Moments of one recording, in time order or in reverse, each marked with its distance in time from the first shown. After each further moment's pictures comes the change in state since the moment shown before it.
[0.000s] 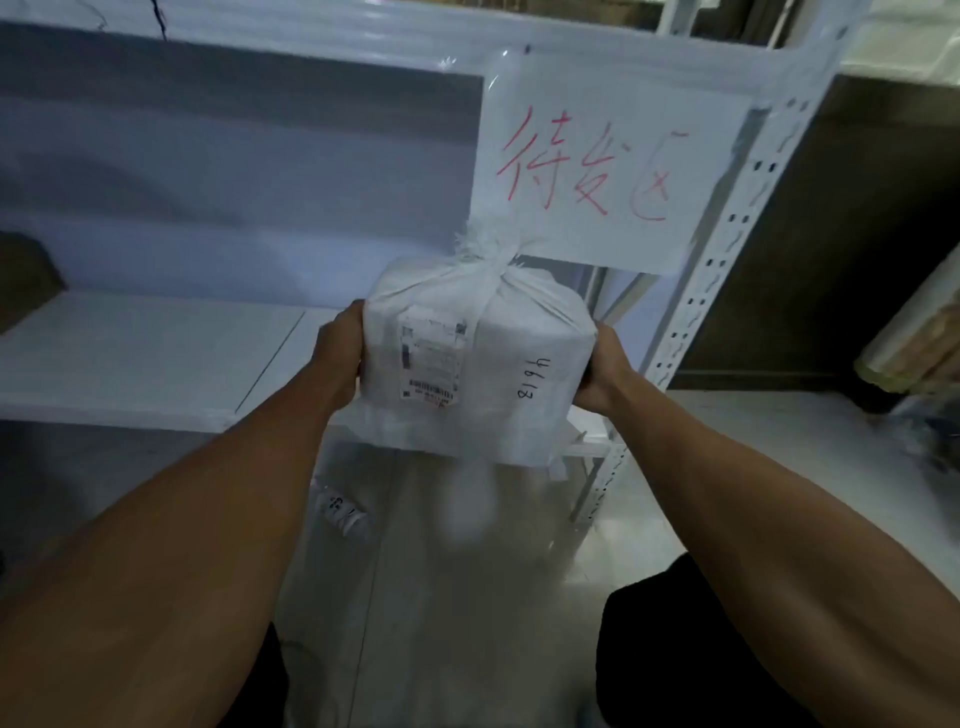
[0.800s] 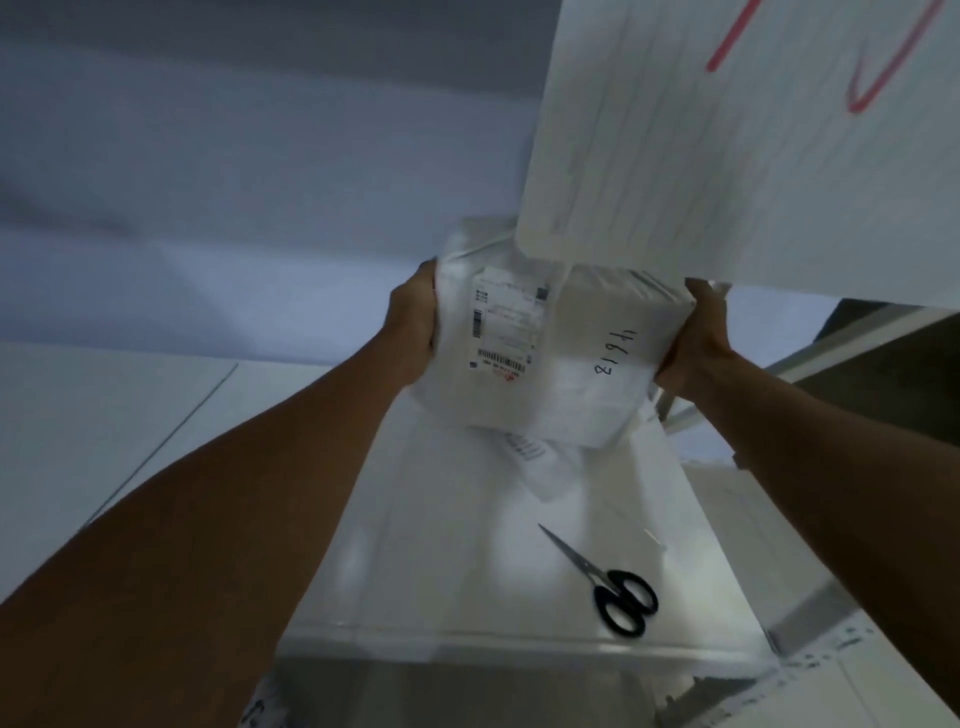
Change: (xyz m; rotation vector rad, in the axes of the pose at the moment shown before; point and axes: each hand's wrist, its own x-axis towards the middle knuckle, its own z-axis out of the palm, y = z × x) left_hand 0.331 -0.029 0.140 -0.176 -0.163 0.094; right_hand 0.350 -0.051 -0.083 0.022 0.350 -0.229
